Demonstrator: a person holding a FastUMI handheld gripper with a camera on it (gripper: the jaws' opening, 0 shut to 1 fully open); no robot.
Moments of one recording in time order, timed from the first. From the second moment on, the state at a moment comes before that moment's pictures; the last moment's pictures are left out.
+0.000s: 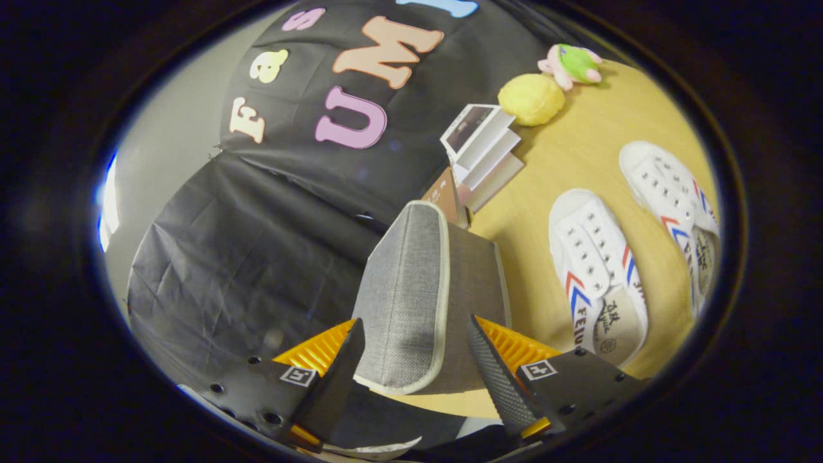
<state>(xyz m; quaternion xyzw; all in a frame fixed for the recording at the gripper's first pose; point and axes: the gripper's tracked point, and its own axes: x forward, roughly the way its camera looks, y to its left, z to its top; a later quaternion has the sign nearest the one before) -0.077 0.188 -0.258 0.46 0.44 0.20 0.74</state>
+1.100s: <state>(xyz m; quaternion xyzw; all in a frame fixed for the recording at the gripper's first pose) -0.075 0.217 -0.258 0.47 0.48 0.24 0.70</state>
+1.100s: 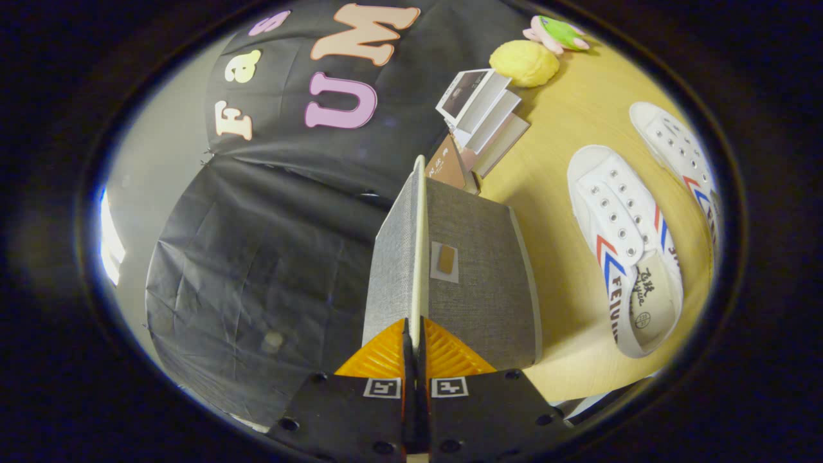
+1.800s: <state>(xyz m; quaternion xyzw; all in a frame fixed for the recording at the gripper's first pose) -0.053 0.254 -0.144 0.43 0.42 0.33 0.73</state>
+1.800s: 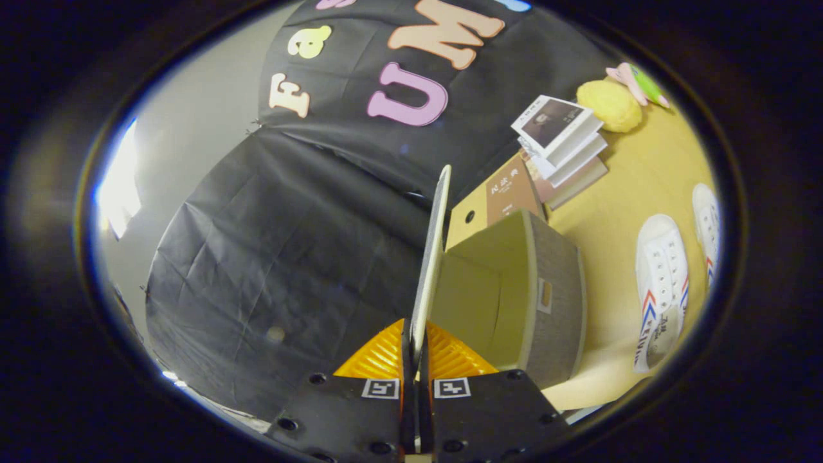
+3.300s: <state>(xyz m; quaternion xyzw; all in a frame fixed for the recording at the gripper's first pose) -0.070 0.409 -0.076 0.28 0.36 0.45 0.77</state>
